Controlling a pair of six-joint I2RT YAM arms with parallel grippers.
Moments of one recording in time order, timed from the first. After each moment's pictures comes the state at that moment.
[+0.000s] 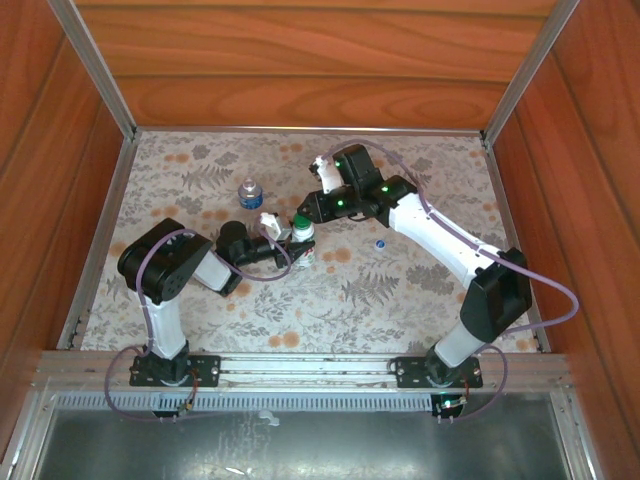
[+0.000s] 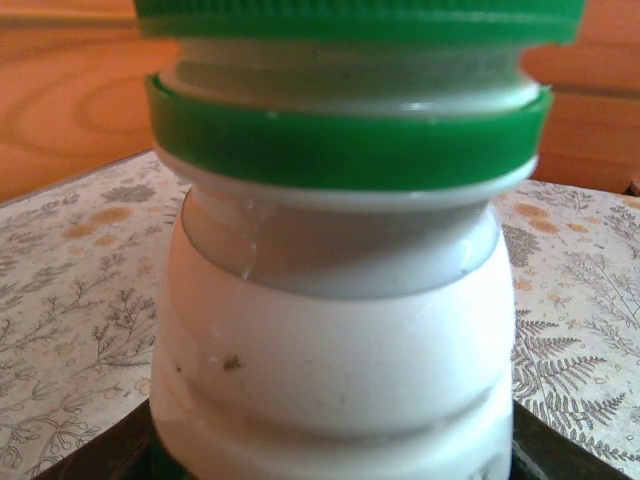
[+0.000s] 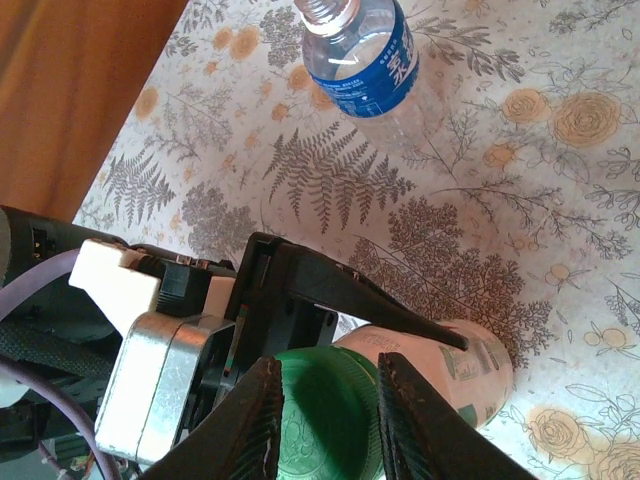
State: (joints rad) left arm -0.55 1.89 0.49 1.34 0.70 0.00; right arm 0.69 1.61 1.41 -0.61 -0.43 0.28
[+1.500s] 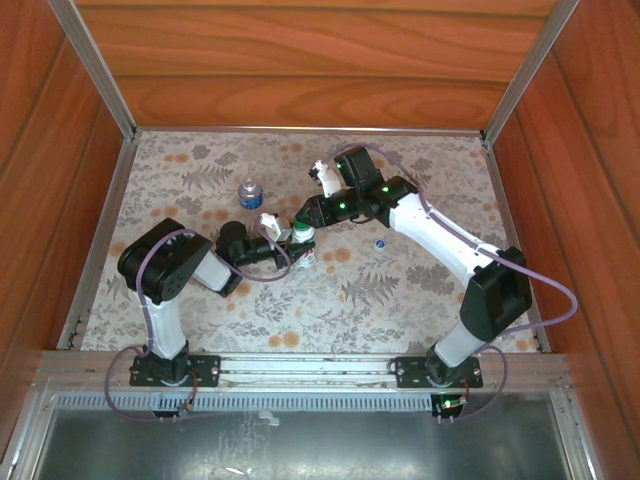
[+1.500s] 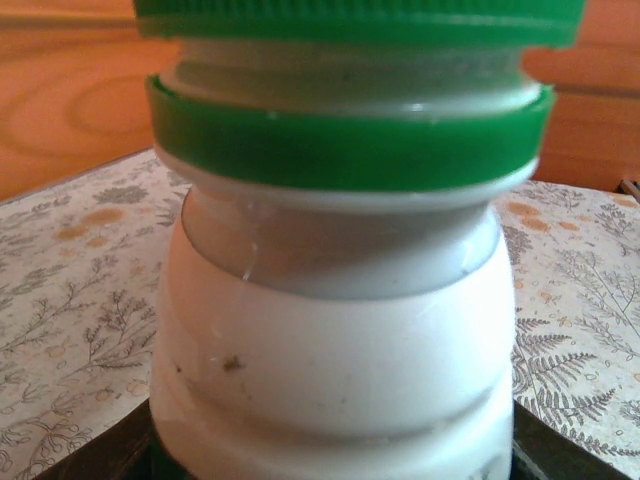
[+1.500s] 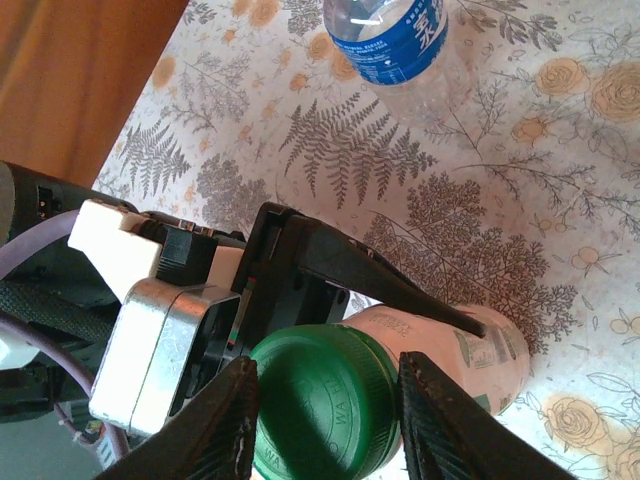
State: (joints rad) left arm -0.55 1.89 0.48 1.34 0.70 0.00; right arm 0.68 1.62 1.39 -0.62 -0.49 0.24
